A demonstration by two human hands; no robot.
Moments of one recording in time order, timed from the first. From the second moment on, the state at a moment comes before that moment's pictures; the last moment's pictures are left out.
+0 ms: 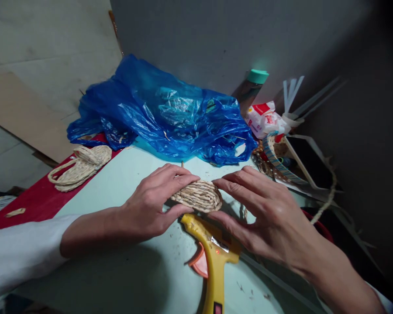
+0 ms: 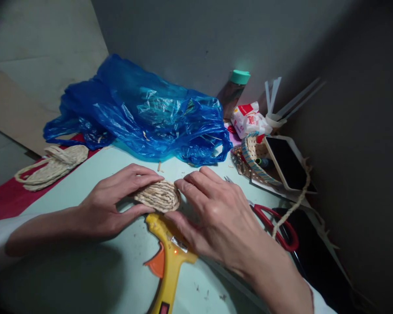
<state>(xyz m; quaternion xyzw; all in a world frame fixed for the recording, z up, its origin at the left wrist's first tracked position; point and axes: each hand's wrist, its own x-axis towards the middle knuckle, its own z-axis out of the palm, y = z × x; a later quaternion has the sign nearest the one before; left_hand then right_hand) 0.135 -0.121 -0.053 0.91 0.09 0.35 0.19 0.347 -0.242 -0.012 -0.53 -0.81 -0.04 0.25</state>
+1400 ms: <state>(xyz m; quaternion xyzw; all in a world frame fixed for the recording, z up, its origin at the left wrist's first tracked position) 0.136 -0.121 -0.062 0.92 0.03 0.37 0.14 0.332 -0.242 -0.020 -0.53 -0.81 -0.05 0.25</state>
